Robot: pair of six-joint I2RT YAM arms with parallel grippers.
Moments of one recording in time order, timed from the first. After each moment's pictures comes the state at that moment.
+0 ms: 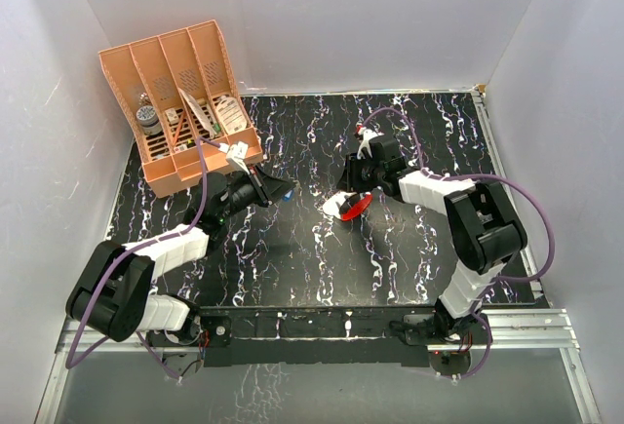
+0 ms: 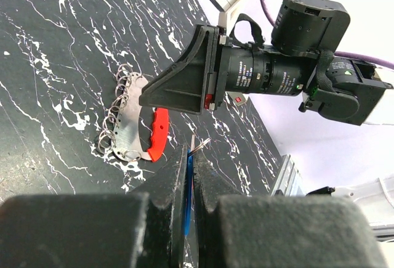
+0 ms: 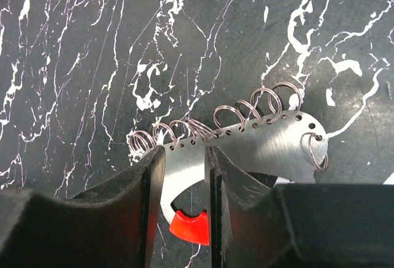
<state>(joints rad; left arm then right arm) -0.43 1.33 0.48 0.77 0.45 -0.78 0.38 1.73 0.97 0.06 -0.32 0.30</state>
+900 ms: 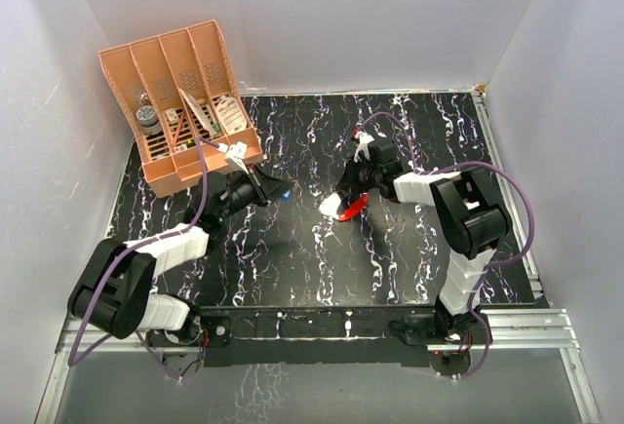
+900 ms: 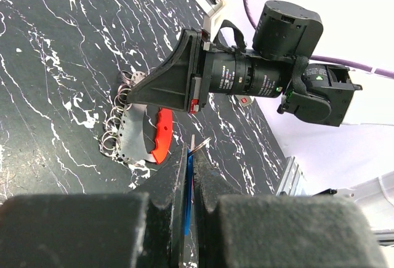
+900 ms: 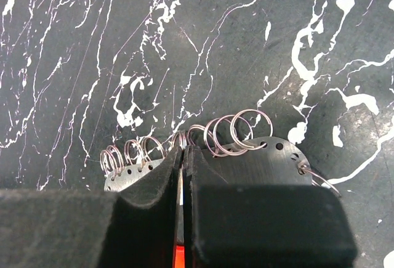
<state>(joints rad) -0.41 1.34 0.48 0.76 0.45 -0.78 0.36 1.87 0.97 0.22 -0.39 0.26</state>
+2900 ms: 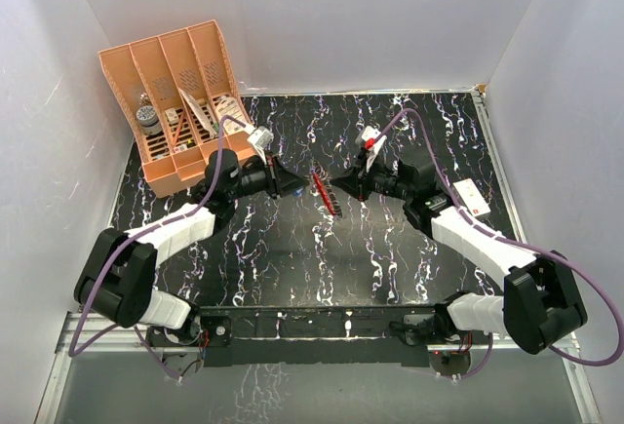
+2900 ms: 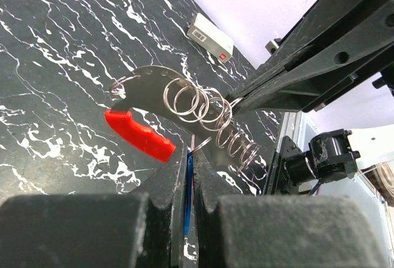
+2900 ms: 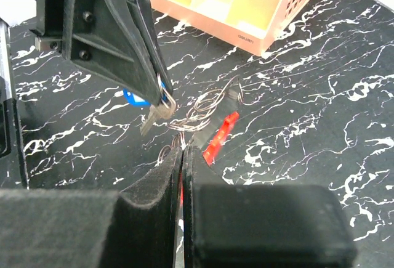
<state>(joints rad) -0.44 1.40 0.69 0.59 0.70 -0.55 0.43 1.24 0.73 0.33 -0.67 0.01</state>
